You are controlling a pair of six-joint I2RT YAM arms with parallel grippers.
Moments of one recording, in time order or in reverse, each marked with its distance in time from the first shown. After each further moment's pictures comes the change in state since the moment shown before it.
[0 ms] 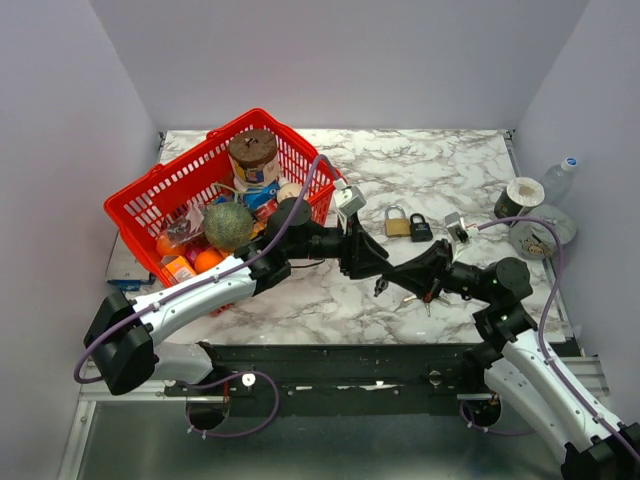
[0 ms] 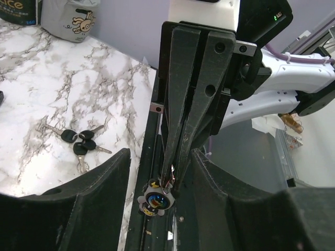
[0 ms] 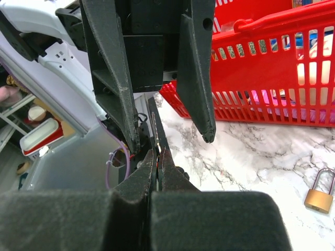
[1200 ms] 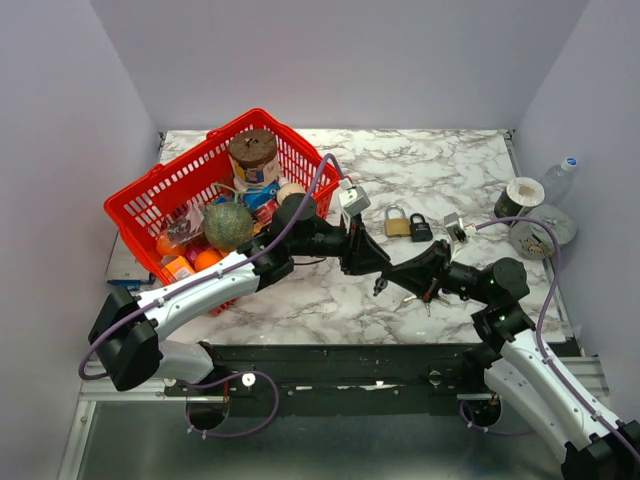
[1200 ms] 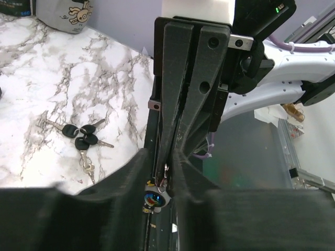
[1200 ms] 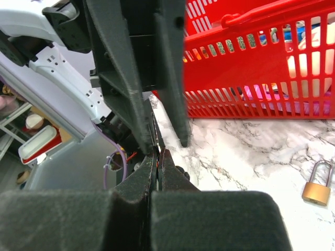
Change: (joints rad) left arm 0.007 0.033 0.034 -0.051 0.043 0.043; right arm 0.000 0.002 -0.022 0.004 0.039 0.012
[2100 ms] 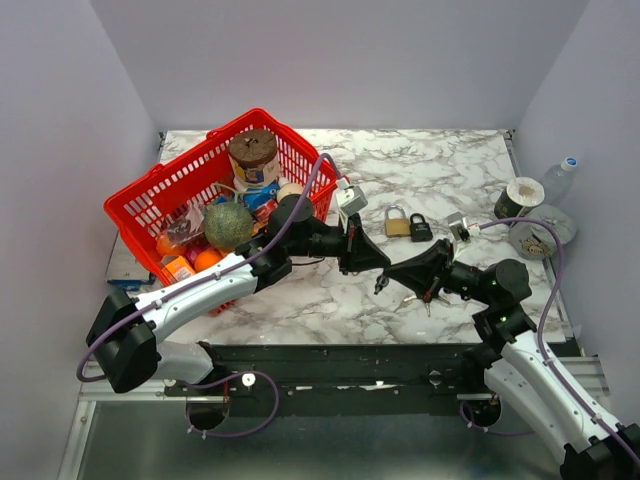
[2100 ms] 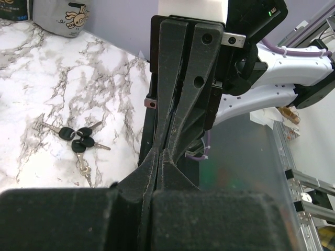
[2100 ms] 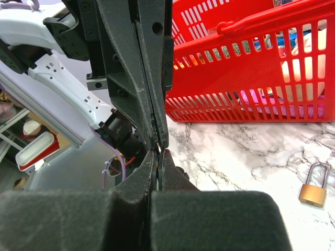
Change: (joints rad) left arm 0.014 -0.015 -0.016 0.031 0.010 -0.023; right arm -0.002 -0.015 0.000 0.003 0.011 0.014
